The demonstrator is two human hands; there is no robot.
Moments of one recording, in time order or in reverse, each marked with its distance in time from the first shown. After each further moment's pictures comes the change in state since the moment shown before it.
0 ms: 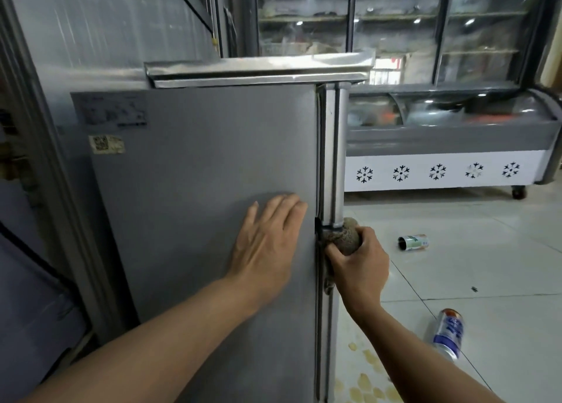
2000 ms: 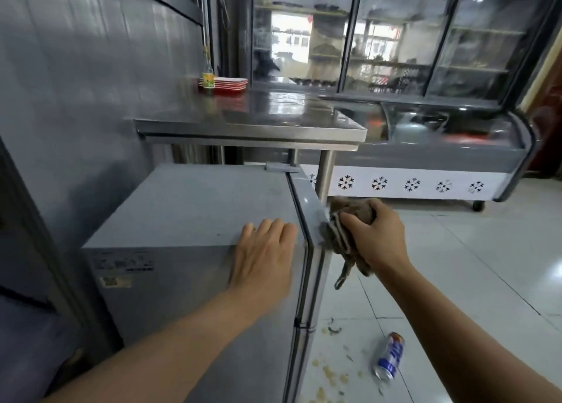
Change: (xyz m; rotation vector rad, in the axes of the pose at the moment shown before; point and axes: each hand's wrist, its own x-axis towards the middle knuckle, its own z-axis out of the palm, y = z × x) left_hand 0.174 -0.032 -0.132 -0.110 -0.211 -0.115; right_hand 0.207 -0.220 -0.092 -0.009 -0.366 0.111
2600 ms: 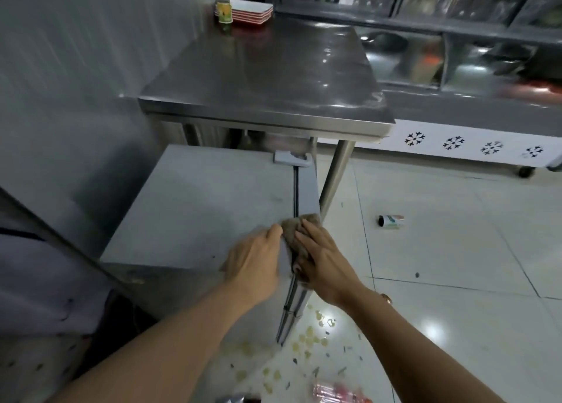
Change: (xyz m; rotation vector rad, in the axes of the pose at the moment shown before) left_hand 0.075 0.000 -0.041 -0.136 -0.521 -0.361; right_hand 0.044 -0.002 0.025 -0.466 -0.831 -0.357
